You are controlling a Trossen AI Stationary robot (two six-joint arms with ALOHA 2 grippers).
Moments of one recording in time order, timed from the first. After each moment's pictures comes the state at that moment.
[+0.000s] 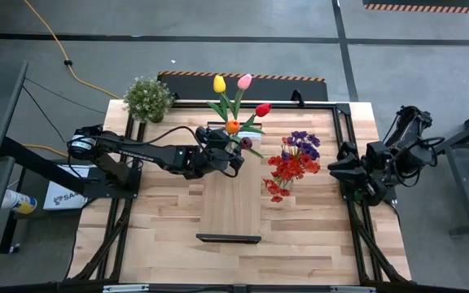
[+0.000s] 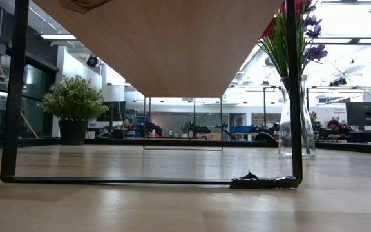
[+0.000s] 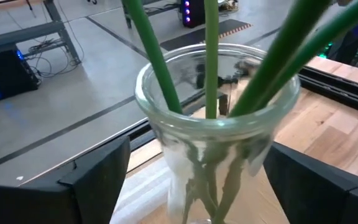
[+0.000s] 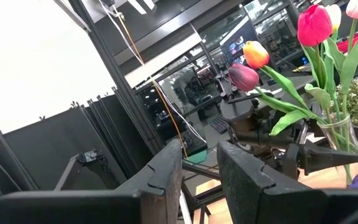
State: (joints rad) left arm -0.09 1.58 1.19 -0.18 -0.97 -0.42; right arm 0.90 0.57 0.68 0.26 0.83 0.27
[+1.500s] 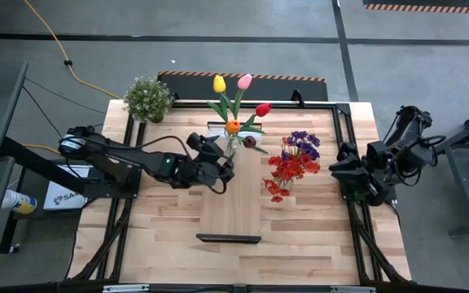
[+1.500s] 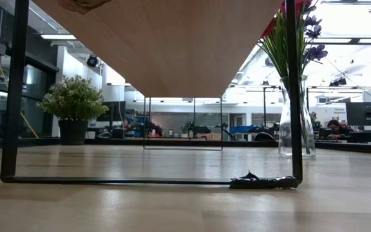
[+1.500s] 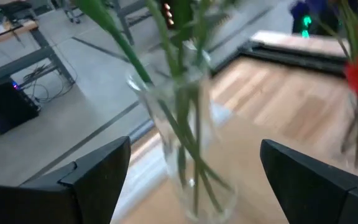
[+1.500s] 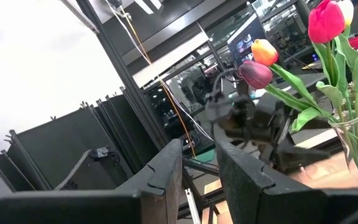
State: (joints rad) left arm -0.22 1.49 1.19 -0.33 -1.02 -0.35; right arm 0.90 0.56 0.68 0.26 0.79 0.29
